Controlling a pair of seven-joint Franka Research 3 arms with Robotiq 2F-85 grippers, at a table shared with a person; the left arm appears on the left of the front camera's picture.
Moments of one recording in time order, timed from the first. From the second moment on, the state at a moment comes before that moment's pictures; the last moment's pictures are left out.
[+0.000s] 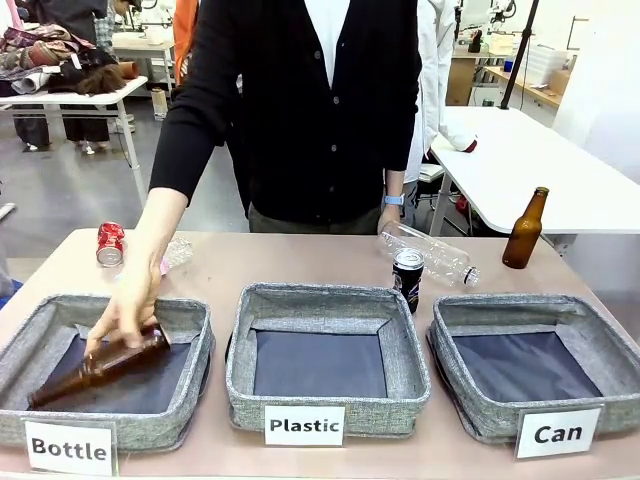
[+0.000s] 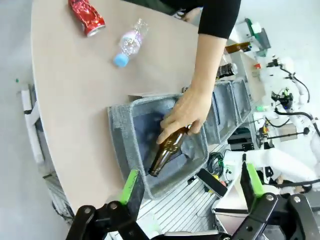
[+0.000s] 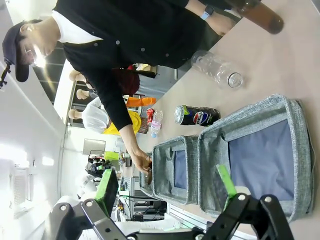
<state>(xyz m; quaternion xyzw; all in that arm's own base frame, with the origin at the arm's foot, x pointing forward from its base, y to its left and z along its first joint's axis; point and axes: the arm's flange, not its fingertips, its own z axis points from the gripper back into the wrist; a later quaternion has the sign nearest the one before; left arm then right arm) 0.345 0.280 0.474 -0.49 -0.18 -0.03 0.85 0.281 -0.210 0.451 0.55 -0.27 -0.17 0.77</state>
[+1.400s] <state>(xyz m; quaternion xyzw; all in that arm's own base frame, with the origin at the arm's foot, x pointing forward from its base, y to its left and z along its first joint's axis) 0.633 0.103 0.424 -0.22 -0.08 0.12 0.96 0.281 -0.210 0.451 0.55 -0.27 -0.17 0.77</state>
